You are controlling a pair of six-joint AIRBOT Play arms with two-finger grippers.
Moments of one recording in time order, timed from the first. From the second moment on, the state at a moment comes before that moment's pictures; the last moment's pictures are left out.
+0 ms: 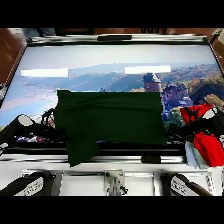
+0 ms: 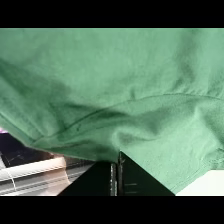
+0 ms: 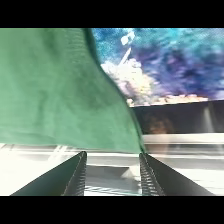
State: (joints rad) left arm 0.08 -1.12 0.55 1.00 -1.13 -1.32; right arm -0.37 -1.22 0.74 -1.23 1.35 1.39
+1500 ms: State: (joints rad) left arm 0.14 -1.12 0.92 1.01 -1.23 -1.27; right arm -0.27 -1.19 1.01 -1.16 1.36 1.35
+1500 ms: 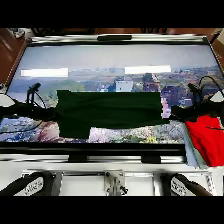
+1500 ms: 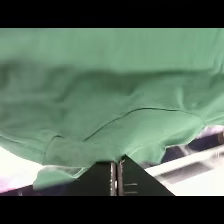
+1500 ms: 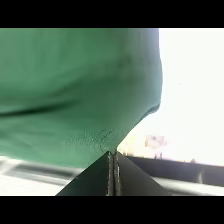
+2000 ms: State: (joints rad) left arm 0.17 -1.27 1.08 0.93 -1.12 -1.26; right arm -0.18 -1.28 1.05 -1.03 1.03 1.39
